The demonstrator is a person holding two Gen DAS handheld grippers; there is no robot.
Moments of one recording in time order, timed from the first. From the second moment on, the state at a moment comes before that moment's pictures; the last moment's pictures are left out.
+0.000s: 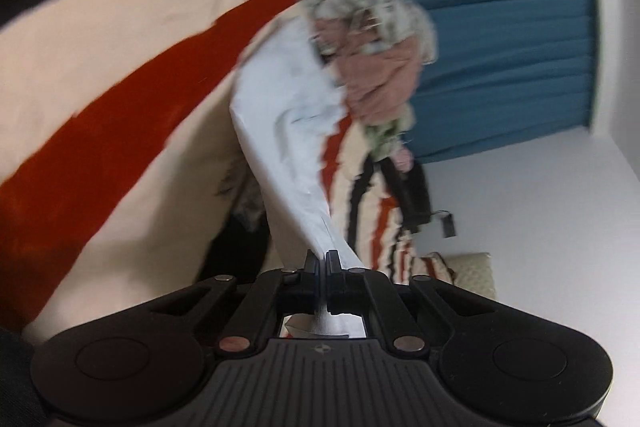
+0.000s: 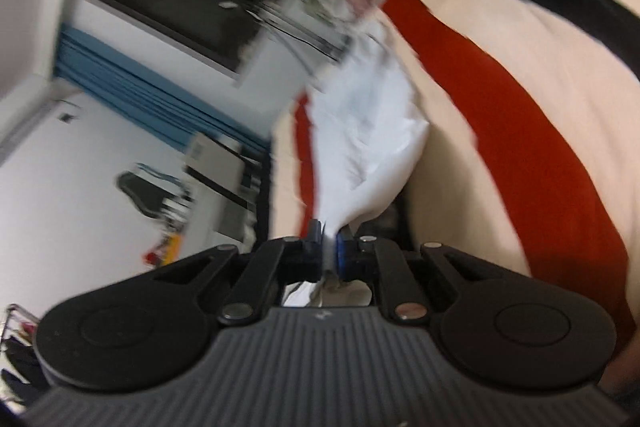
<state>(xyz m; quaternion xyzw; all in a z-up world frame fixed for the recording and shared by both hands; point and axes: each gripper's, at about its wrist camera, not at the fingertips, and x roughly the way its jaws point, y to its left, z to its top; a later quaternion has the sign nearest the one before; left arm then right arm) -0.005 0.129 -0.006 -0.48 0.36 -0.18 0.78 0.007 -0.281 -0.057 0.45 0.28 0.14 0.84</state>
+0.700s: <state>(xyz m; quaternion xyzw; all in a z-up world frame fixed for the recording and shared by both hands) -0.014 0.136 -0.024 -0.46 0.42 -0.13 0.77 0.012 -0.284 -0.084 0.45 0.35 0.10 0.82</state>
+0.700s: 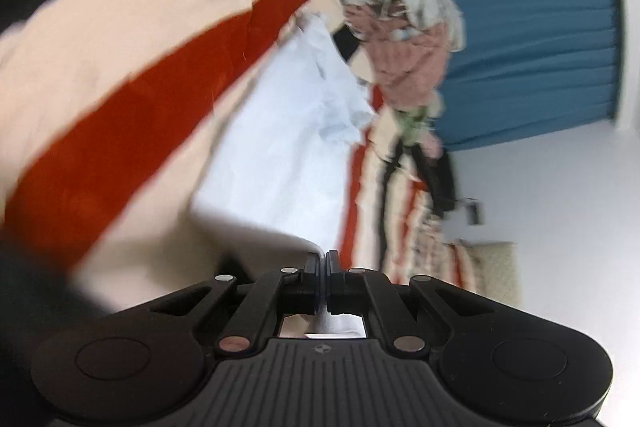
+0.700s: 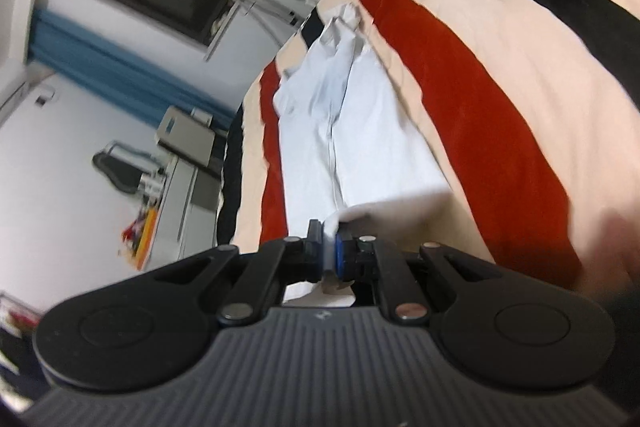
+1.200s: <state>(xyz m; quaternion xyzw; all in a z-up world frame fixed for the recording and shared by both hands) 0.217 0.098 -0.065 -0.34 0.34 -0.08 0.87 0.222 -0.278 -0.143 0.44 0.32 0.06 0.83</state>
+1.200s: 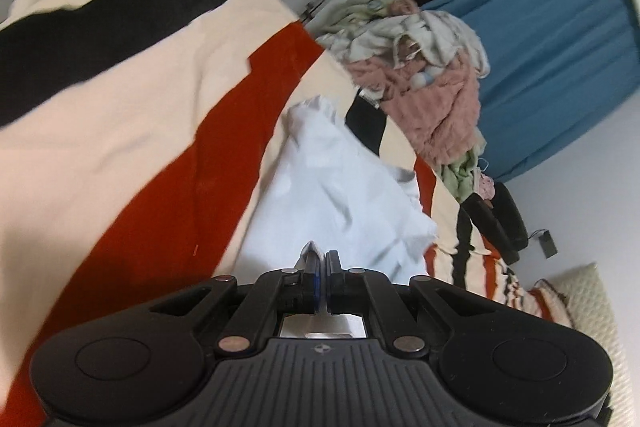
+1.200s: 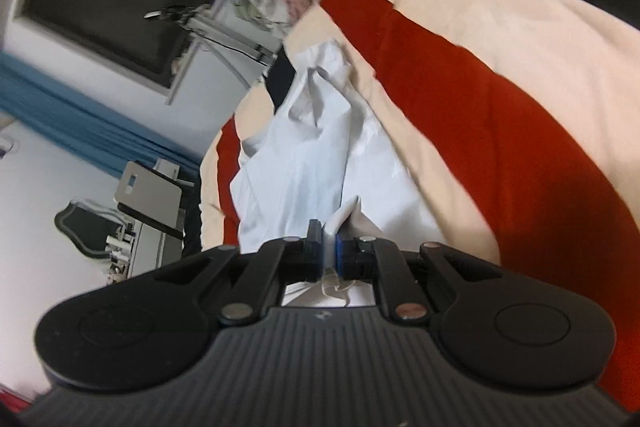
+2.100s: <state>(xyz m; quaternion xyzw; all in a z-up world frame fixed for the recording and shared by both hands) 0.199 0.043 -0.072 -0.11 0.29 -0.04 0.95 0.237 -0.224 -0.130 0.14 0.28 0.08 0.95</state>
